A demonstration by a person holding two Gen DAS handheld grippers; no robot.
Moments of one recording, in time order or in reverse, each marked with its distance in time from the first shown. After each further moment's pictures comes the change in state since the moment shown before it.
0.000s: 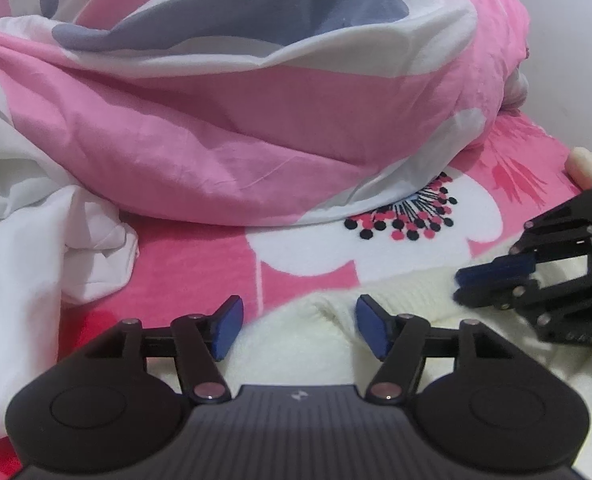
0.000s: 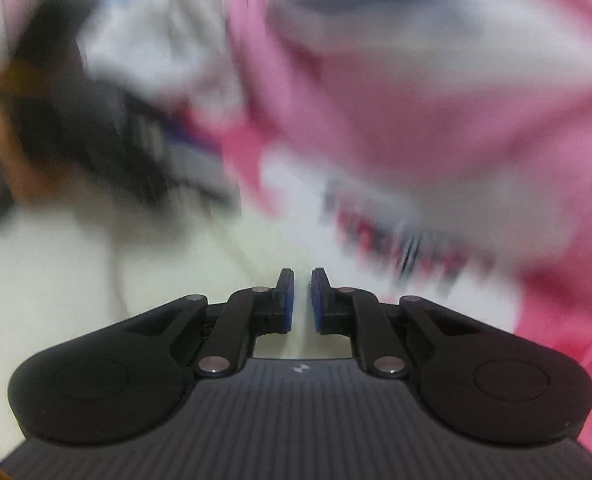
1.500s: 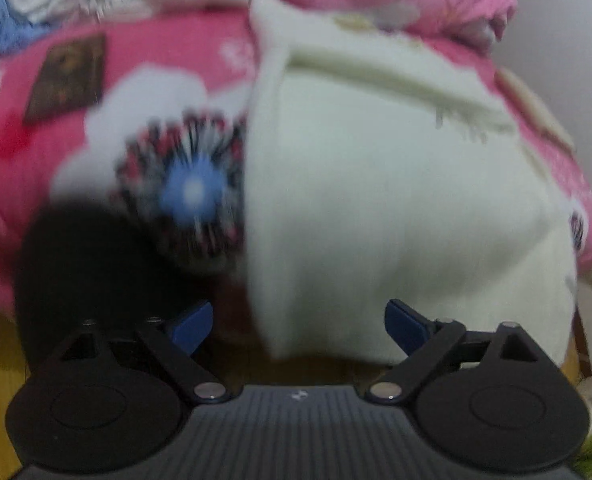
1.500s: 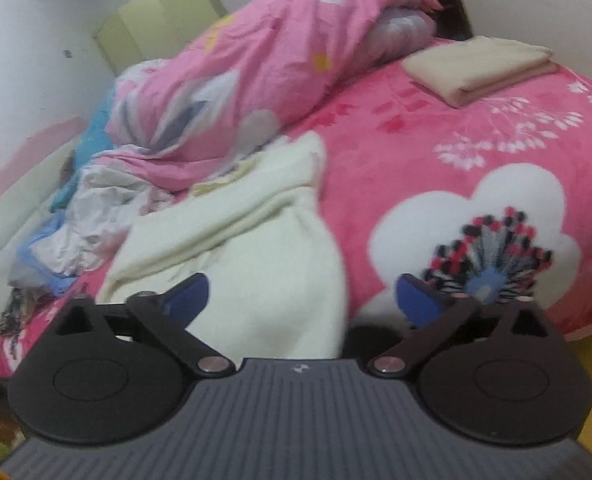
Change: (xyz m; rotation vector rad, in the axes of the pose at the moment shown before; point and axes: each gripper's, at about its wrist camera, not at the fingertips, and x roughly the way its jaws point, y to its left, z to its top) left arm -0.308 -0.021 -0.321 -0.252 0.223 -0.066; right arm -0.349 0.240 -0.248 0.866 -0.380 -0.346
